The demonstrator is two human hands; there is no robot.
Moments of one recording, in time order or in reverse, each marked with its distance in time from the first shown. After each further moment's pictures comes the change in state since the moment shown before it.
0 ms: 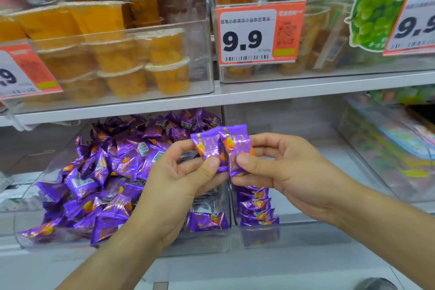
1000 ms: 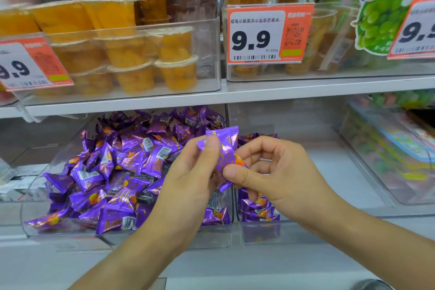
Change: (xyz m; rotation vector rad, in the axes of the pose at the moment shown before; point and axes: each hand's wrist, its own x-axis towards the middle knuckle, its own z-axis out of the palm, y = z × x) left_hand -0.010 -0.003 0.018 0.002 0.063 0.097; right_hand -0.009 0.011 0.018 -0.283 0.037 -0.212
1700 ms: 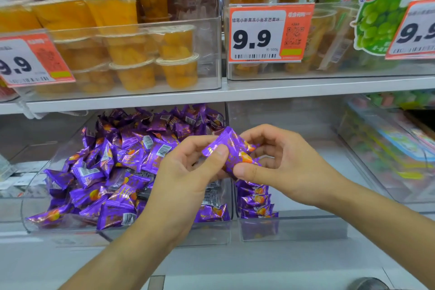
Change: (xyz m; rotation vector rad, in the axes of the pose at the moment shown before) left_hand 0.002 -0.003 -0.012 0.077 -0.035 0.059; right_hand 0.013 0.004 -0.024 -0.241 -0.099 -0.073
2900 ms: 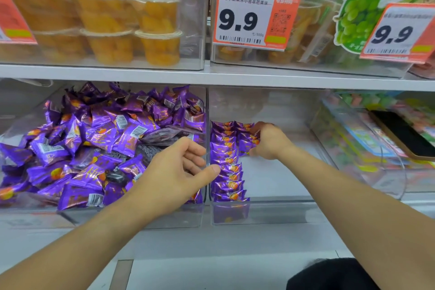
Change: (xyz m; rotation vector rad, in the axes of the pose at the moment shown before) left_hand 0.012 -0.037 -0.014 0.642 -0.126 -0.054; right_hand 0.082 0.113 -0.062 -0.913 0.066 0.355
